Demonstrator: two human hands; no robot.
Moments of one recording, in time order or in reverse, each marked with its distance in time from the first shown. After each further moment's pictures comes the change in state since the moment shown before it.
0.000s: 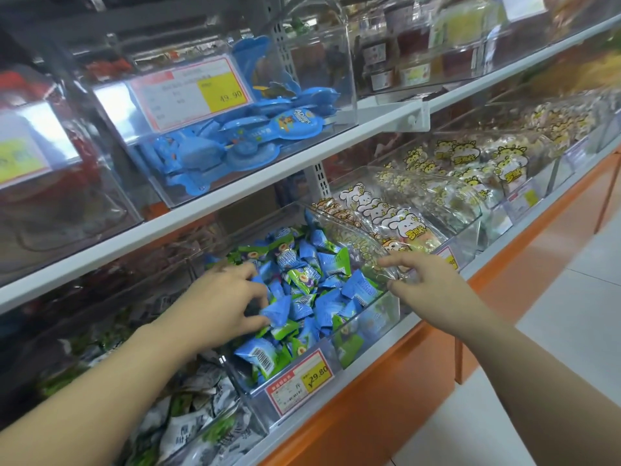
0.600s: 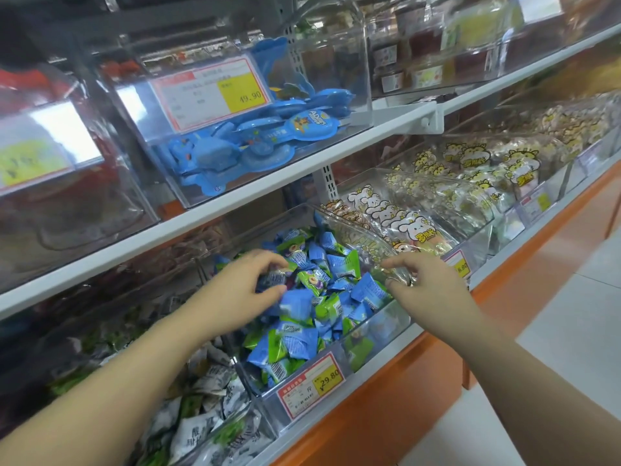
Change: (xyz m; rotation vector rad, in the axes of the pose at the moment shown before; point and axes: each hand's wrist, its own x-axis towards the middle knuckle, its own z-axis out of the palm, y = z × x) left_hand 0.009 -0.002 -0.002 -0.506 0.070 -0.151; right_hand 0.001 -0.013 0.018 -0.014 0.105 0.084
